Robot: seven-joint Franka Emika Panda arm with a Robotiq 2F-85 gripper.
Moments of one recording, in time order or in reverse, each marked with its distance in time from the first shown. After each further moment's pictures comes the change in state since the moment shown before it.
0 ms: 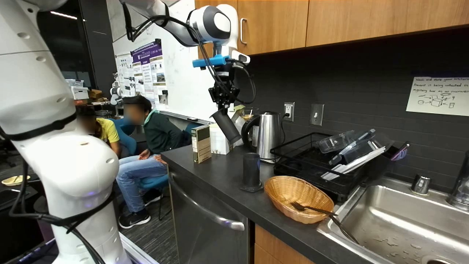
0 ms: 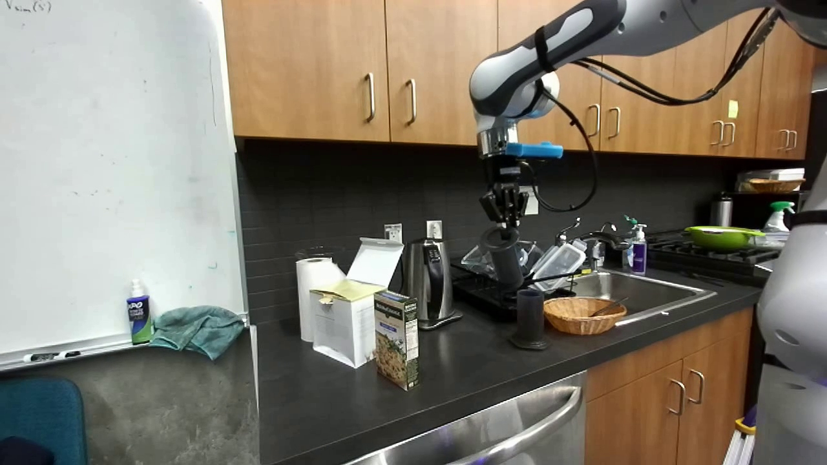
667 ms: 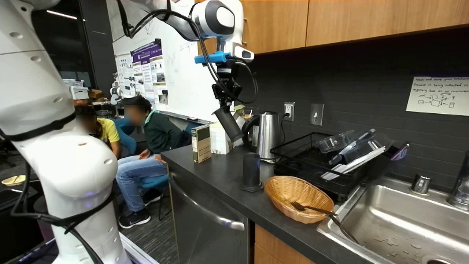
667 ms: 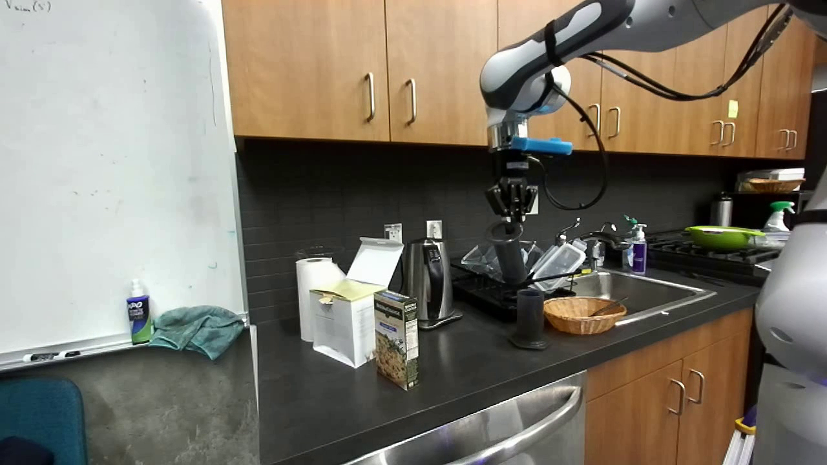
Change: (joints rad) arm -0.029 -0.023 -0.024 -0.001 0.043 0.000 0.038
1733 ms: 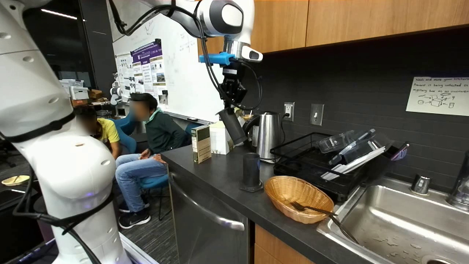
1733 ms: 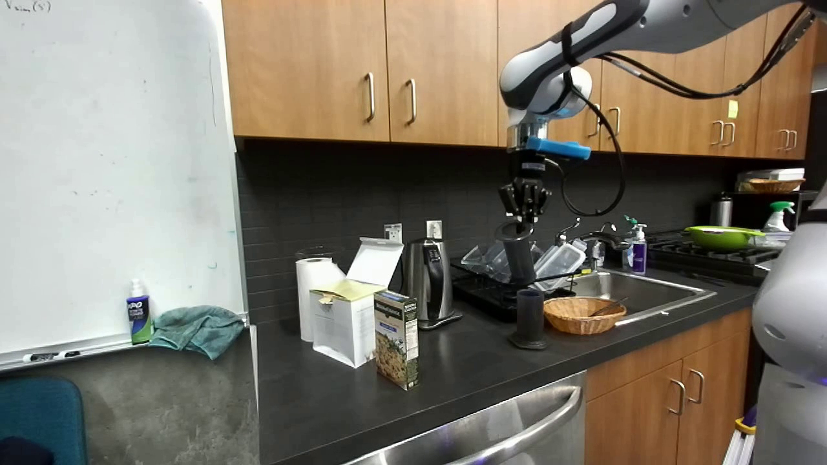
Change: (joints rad) arm -0.036 -0.036 -0.062 -0.044 0.067 0.029 0.001
